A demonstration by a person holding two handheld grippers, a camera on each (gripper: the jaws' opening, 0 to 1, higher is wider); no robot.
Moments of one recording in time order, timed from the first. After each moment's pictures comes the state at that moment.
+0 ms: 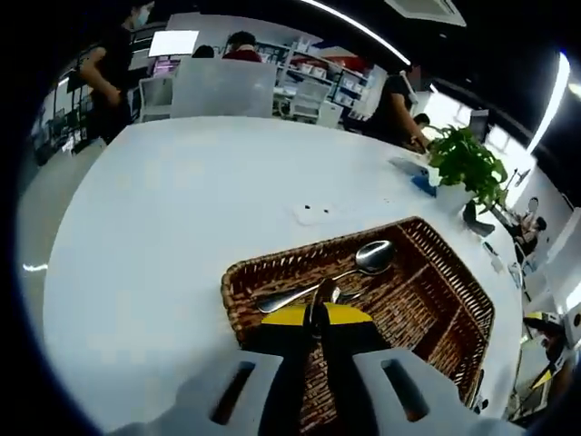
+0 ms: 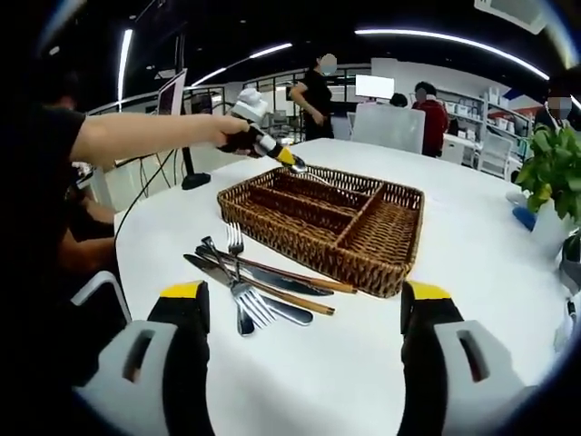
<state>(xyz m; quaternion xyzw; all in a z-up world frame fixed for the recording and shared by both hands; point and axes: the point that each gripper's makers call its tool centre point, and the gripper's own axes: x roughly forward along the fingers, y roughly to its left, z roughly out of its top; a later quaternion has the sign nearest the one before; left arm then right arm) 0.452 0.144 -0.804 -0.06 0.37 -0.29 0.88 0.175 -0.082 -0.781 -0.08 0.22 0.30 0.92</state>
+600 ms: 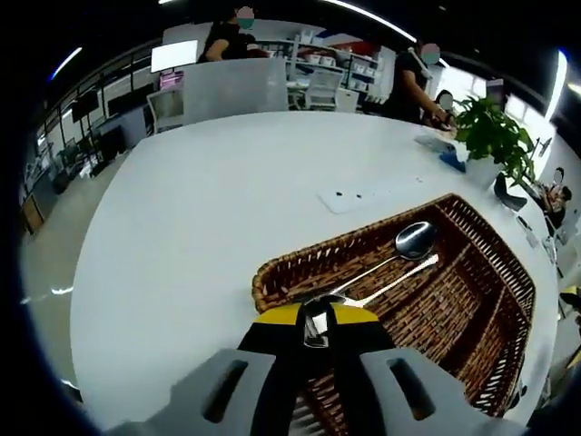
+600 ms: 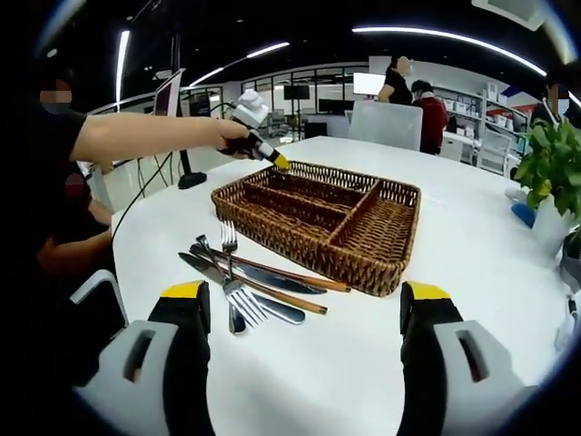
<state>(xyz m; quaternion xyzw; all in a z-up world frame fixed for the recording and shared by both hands) 0.462 0.156 -0.820 0.03 0.37 -0.25 0.89 0.181 -0.088 -0.784 -0.08 0.22 0.30 0.92</state>
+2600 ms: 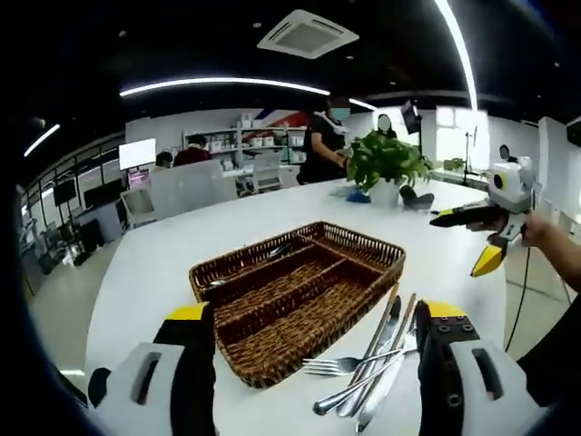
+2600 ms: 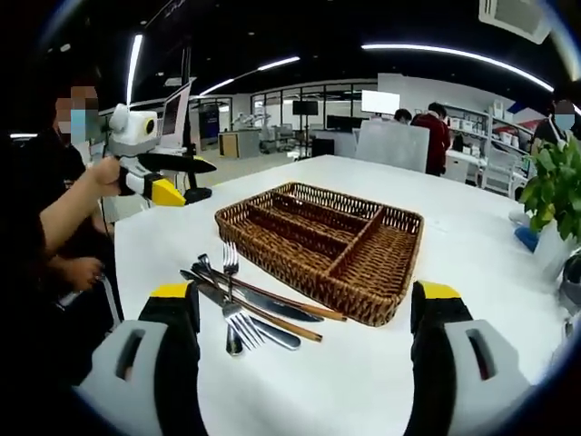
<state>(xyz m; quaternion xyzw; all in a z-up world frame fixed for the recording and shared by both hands) 0.235 0.124 -0.734 0.06 0.15 -0.35 0.92 0.195 -0.081 -0.759 -0.09 0.18 0.32 0.93</state>
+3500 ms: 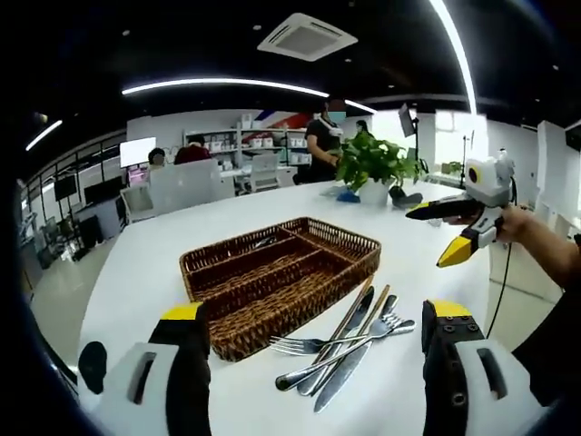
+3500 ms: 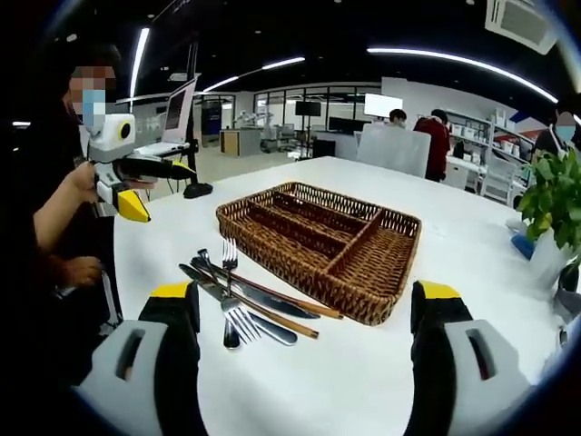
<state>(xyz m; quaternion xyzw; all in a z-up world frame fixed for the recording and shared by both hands) 0.187 0.114 -0.740 0.05 0.15 -0.36 0.92 0.191 -0.085 -0.758 -0.10 0.17 0.32 0.93</state>
